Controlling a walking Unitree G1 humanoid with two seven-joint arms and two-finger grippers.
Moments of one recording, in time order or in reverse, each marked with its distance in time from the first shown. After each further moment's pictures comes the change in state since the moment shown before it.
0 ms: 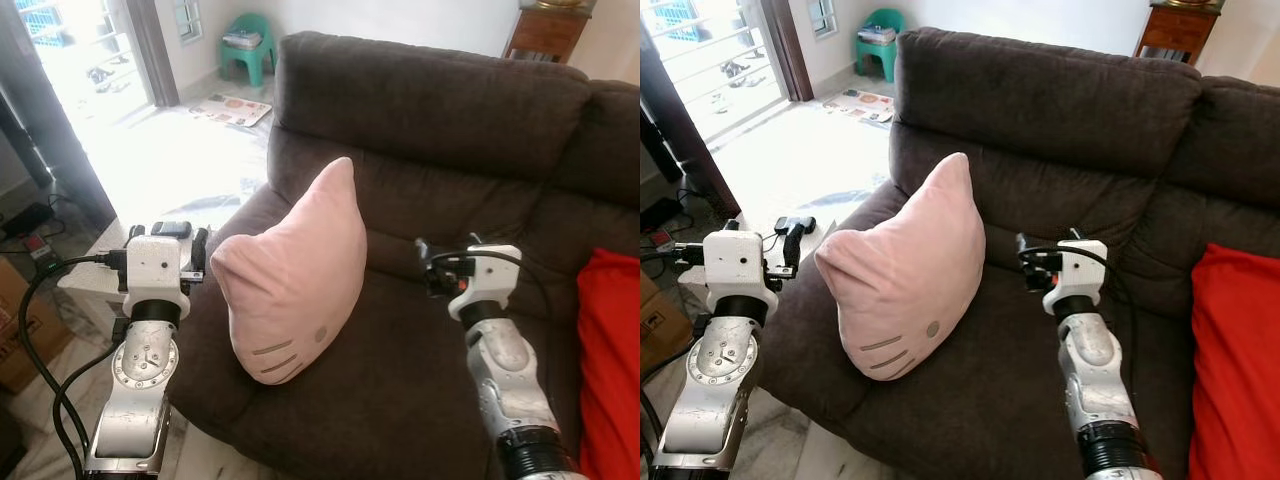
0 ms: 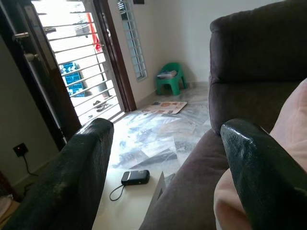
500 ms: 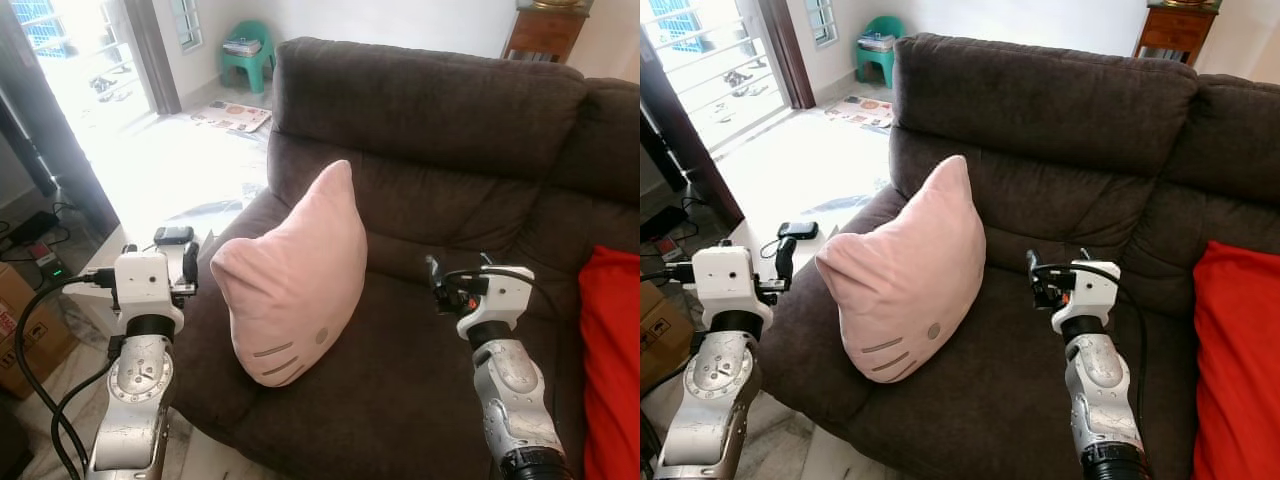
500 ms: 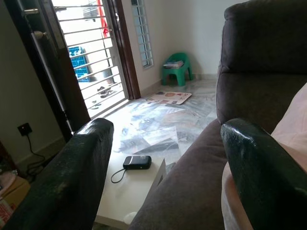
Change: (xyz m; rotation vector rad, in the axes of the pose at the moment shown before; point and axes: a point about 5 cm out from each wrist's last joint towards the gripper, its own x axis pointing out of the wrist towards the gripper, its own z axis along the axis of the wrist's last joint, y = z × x) left arm -0.009 0.006 -0.017 -0.056 0.061 0.039; right arm -0.014 -0.001 -0.014 0.068 0.023 -0.045
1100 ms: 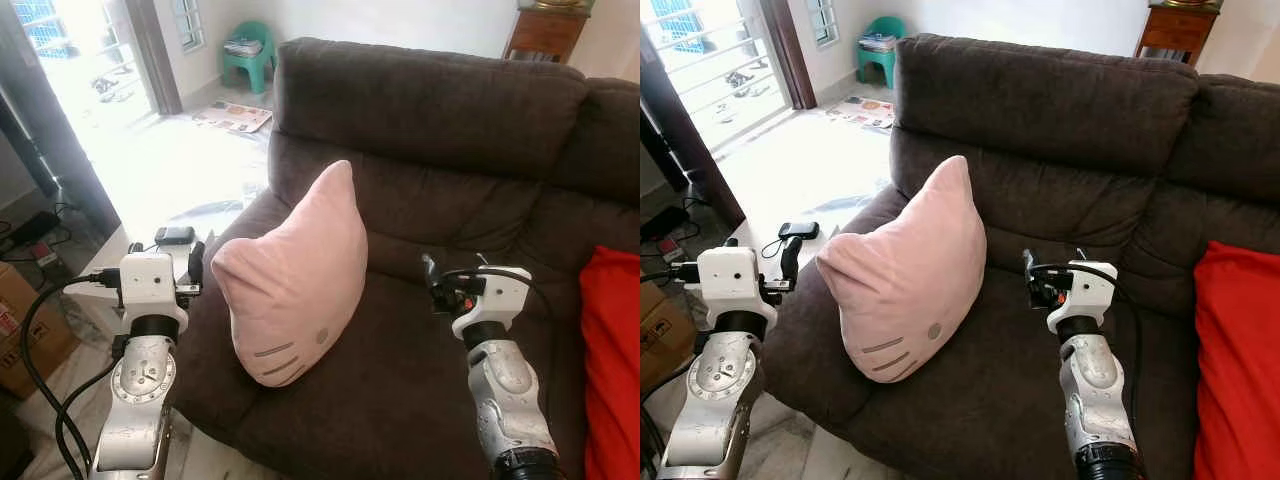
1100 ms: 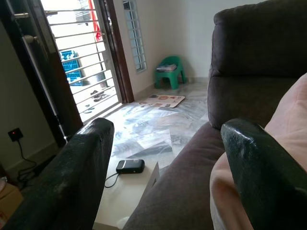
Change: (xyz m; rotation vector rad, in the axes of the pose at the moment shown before) left arm -0.001 -0.006 0.001 -0.011 -0.017 -0.033; right arm 0.000 0.008 -0.002 0.036 -0.006 0.004
